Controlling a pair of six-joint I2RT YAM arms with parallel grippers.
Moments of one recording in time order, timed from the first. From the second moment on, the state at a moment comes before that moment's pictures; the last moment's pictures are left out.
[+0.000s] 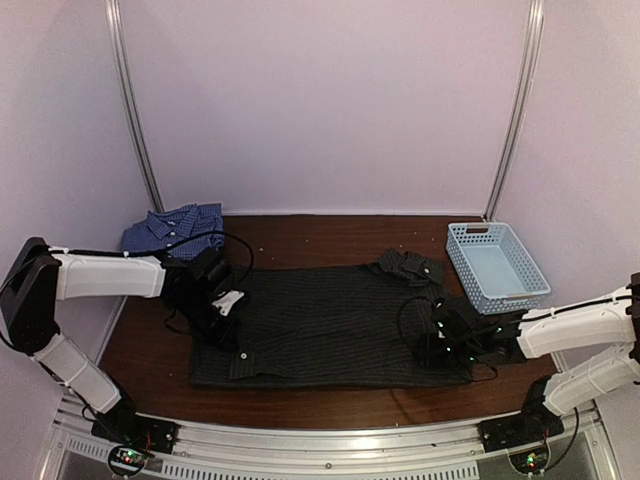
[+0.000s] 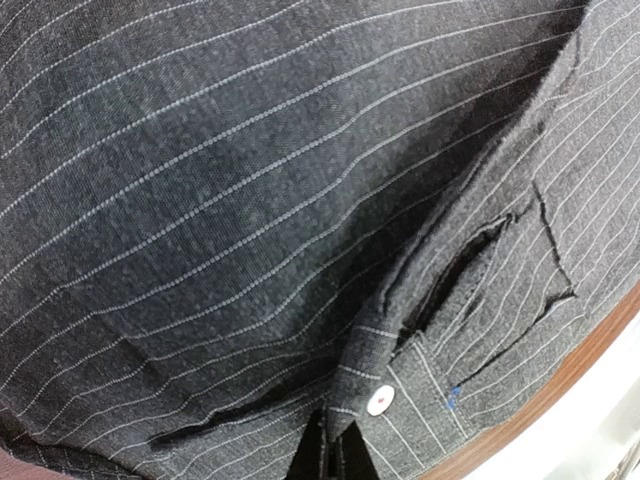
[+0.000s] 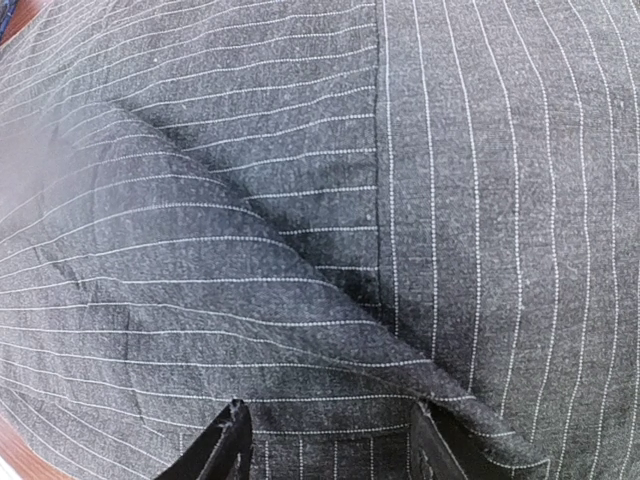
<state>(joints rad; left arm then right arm) -0.62 1.53 0.87 -0.68 0.27 -0.24 0.86 1.25 0.43 -0.17 0.21 0.83</state>
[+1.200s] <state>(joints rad) -0.71 1.45 0.80 -0.39 0.37 -0.32 0.88 1.29 0.52 -0.24 0.23 0.76</state>
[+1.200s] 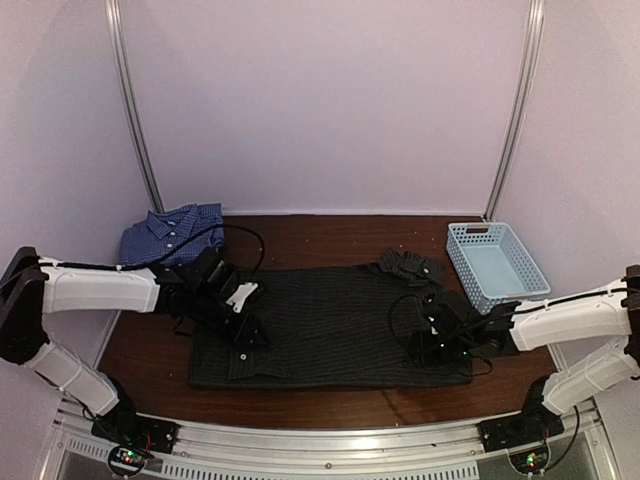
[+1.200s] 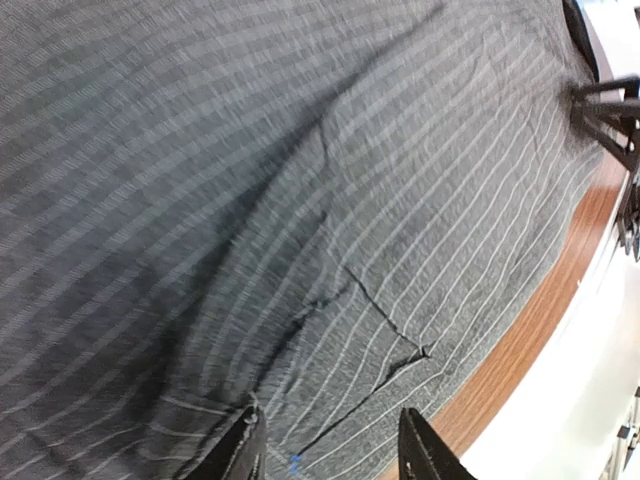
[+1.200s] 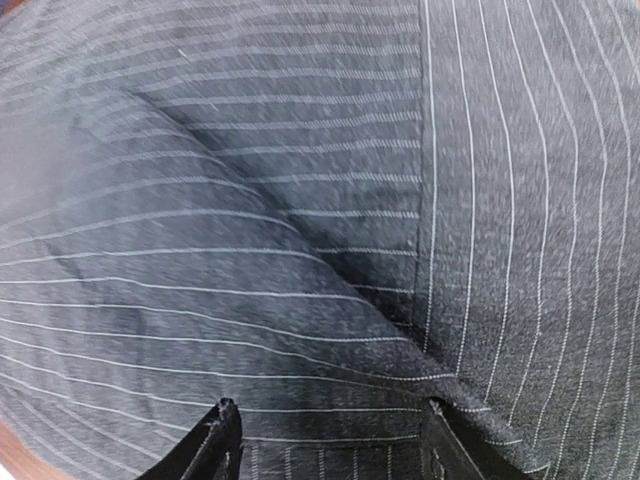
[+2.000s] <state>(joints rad) -0.95 1.48 0.66 -0.26 0.21 -0.48 1.06 1.13 0.40 -0.31 0.25 1.04</state>
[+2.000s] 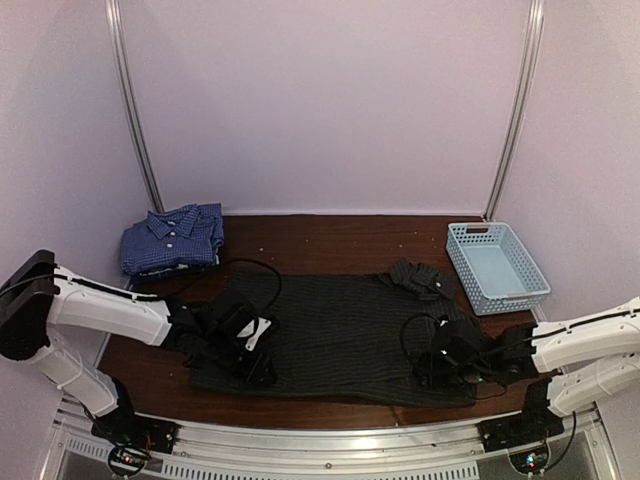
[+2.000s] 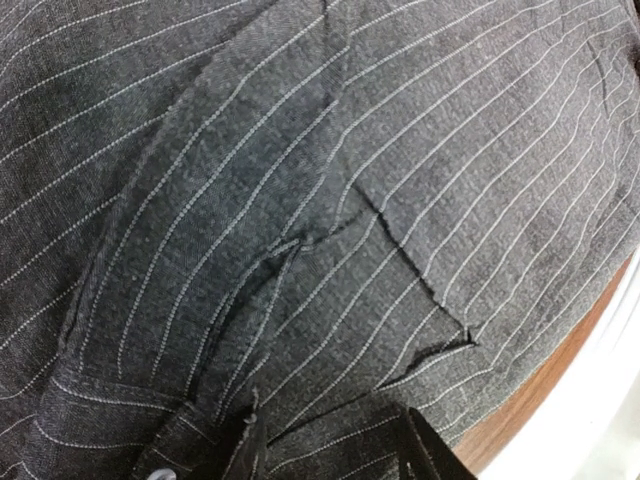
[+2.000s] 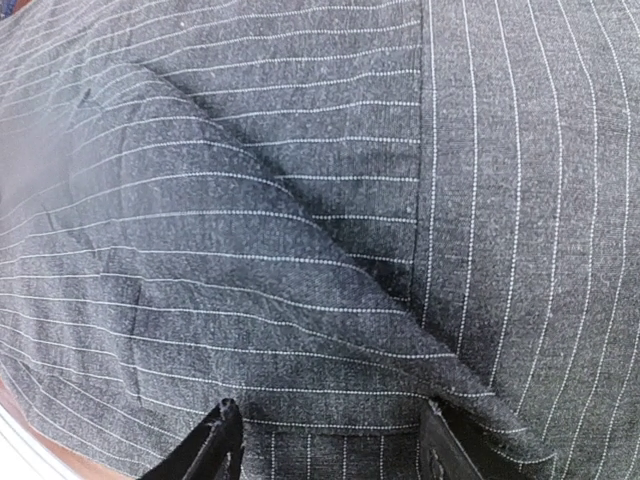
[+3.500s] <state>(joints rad) -0.92 1.40 0.97 -0.50 -0.19 -0.39 0.45 1.75 1.14 -0.55 0.28 0.29</state>
